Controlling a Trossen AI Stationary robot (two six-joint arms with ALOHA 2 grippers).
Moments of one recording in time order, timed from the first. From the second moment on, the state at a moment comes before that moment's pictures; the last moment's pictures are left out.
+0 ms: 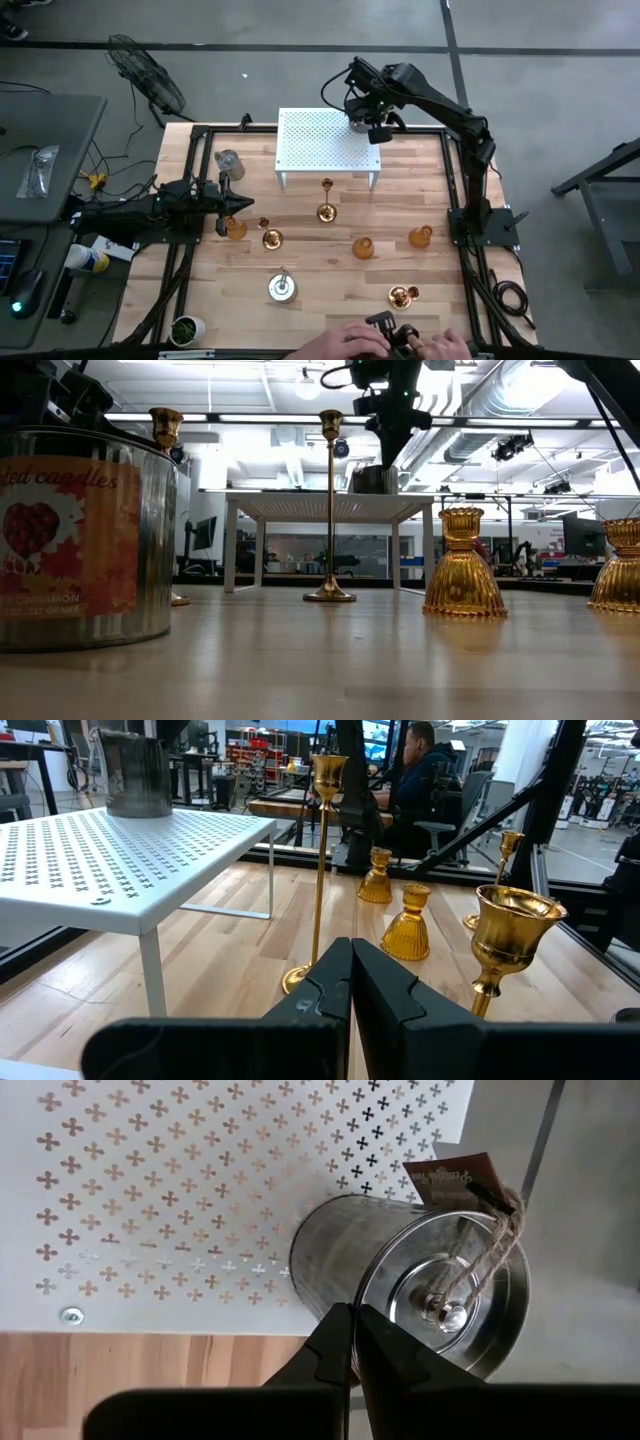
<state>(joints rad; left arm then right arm) 0.08 0.01 0.02 0.00 -0.02 -0.08 -0.58 1.97 2.19 -1.43 0.17 -0.80</state>
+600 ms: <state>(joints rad) 0.08 0.01 0.02 0.00 -0.02 -0.08 -0.58 1.97 2.19 -1.42 0.16 -0.73</state>
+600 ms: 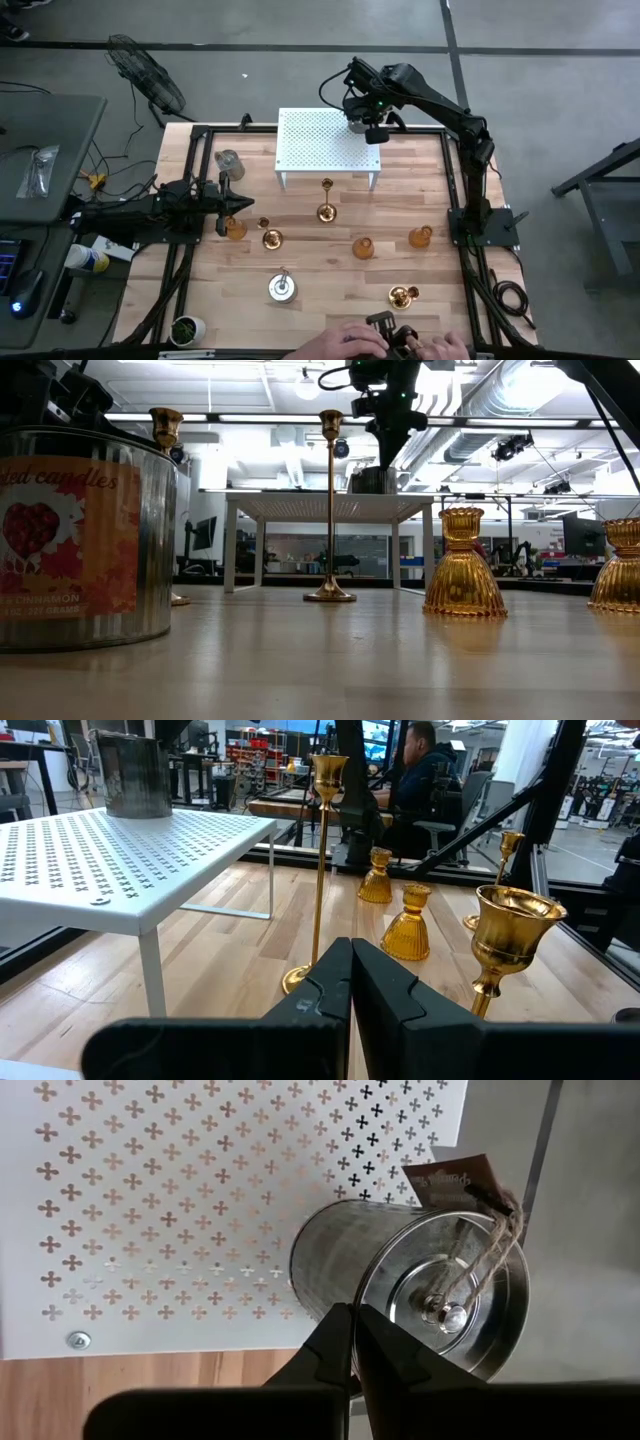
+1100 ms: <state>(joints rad) 0.08 0.01 0.02 0.00 -0.02 -0.08 -0.58 1.97 2.19 -1.40 0.16 -0.73</state>
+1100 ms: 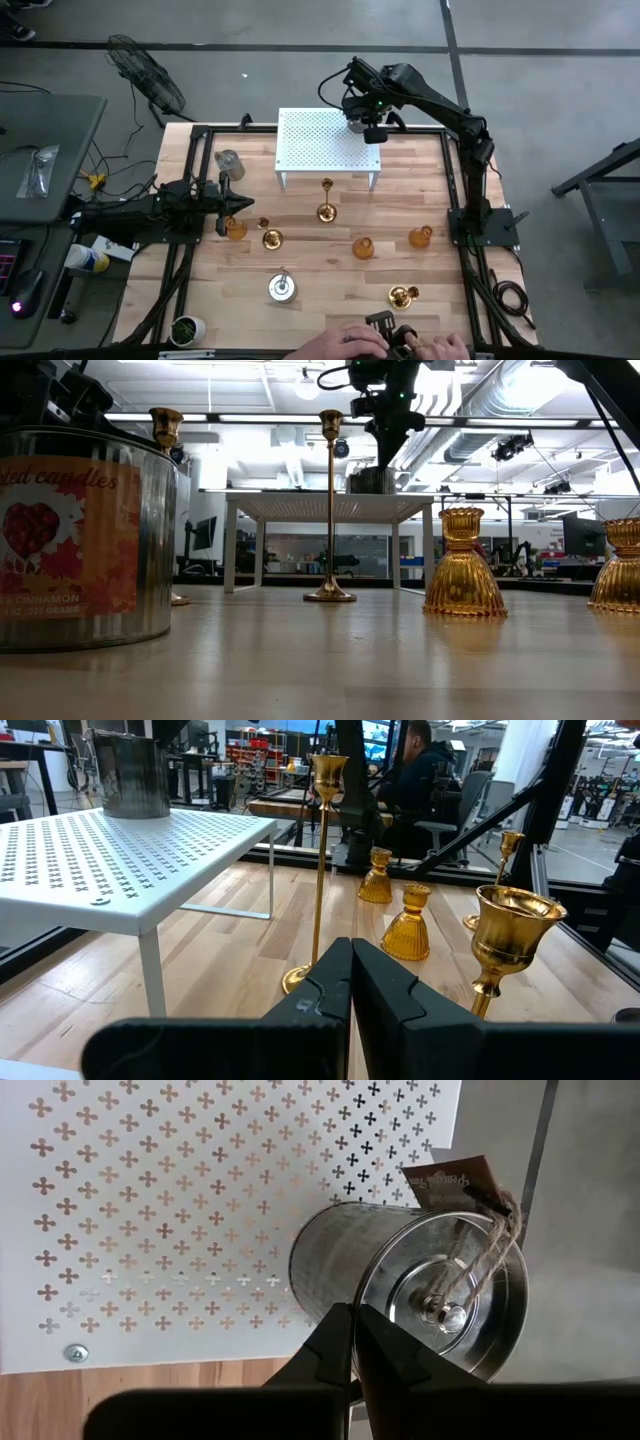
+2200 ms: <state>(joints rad) 0.08 0.01 0.02 0.00 -0.02 -0.08 -0.59 1.95 2.19 -1.40 0.20 -0.61</state>
